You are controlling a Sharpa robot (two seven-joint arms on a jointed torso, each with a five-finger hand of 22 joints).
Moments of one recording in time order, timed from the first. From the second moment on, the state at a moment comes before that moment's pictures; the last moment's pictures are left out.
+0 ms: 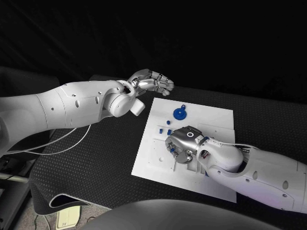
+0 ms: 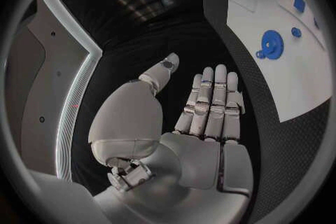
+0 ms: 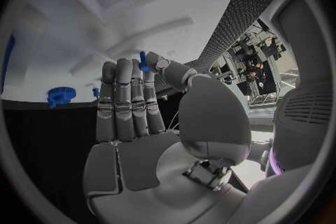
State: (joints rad) left arm 1.28 -0.70 -0.15 1.25 -0.24 -0.12 0.29; left_hand 1.09 -0.14 0.48 -0.21 0.05 0.83 0.18 0.24 0.53 1.11 0.15 0.07 0.12 0.91 0.13 0.41 0.47 0.02 0.70 0.03 0.29 1.30; right arm 1.05 -0.55 -0.21 1.50 -1.91 -0.32 -0.15; right_hand 1.18 -0.21 0.89 -0.28 0.05 1.10 0.08 0.38 0.55 1.33 0.05 0.14 0.36 1.27 -0.04 0.58 0.97 0.25 1.04 0.11 0.41 1.31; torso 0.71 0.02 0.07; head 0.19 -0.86
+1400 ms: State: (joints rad) left arm 1.28 -0.70 -0.15 1.25 -0.24 -0.12 0.29; left_hand 1.09 -0.14 0.48 -0.21 0.05 0.83 0.18 0.24 0.53 1.11 0.15 0.07 0.12 0.91 0.13 0.41 0.48 0.02 0.70 0.03 0.28 1.31; right arm 1.05 -0.54 -0.21 1.48 -1.91 -0.30 -0.15; right_hand 1.18 -0.21 0.89 -0.28 0.05 1.10 0.08 0.38 0.55 1.33 0.05 0.14 0.36 1.27 -0.04 0.57 0.98 0.25 1.04 0.11 0.41 1.31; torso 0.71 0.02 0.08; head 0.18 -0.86
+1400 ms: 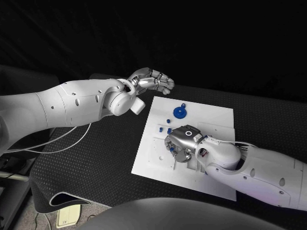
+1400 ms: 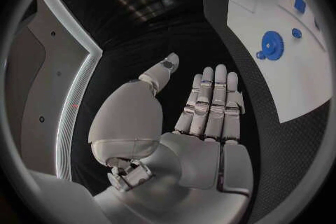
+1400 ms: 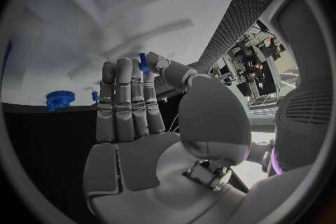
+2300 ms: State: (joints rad) left arm 1.28 -0.70 -0.15 1.25 -0.24 -0.12 0.29; left_hand 1.09 -0.14 0.48 -0.21 0.05 0.83 0.18 0.24 0.53 1.11 0.15 0.07 0.12 0.91 0.13 0.41 0.48 0.02 0.70 0.03 0.28 1.31; right arm 1.05 -0.53 -0.21 1.47 -1.89 -0.26 -0.15; right_hand 1.17 -0.22 0.90 -0.28 0.07 1.03 0.11 0.33 0.54 1.25 0.09 0.09 0.35 1.21 -0.01 0.51 0.97 0.25 0.96 0.13 0.38 1.31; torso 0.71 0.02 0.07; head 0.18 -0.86
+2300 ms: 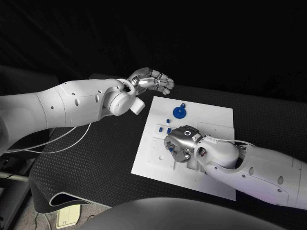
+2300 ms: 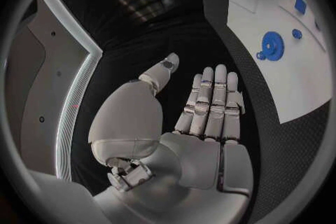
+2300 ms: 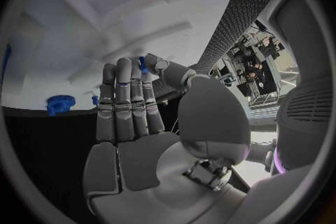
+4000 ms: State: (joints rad) left arm 1.28 -0.71 -0.16 1.22 -0.24 -0.12 0.29; left_hand 1.09 -0.14 0.48 -0.21 0.05 0.83 0.18 0.25 0.53 1.11 0.15 0.07 0.12 0.91 0.13 0.41 0.48 0.02 0.70 0.03 0.28 1.31; right arm 1.21 -0.83 -0.15 1.59 -1.55 -0.27 -0.04; right_hand 1.02 -0.29 0.68 -0.24 0.09 0.87 0.16 0.27 0.47 1.08 0.14 0.14 0.17 1.19 0.02 0.49 0.95 0.26 0.93 0.14 0.43 1.31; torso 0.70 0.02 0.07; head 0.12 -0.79
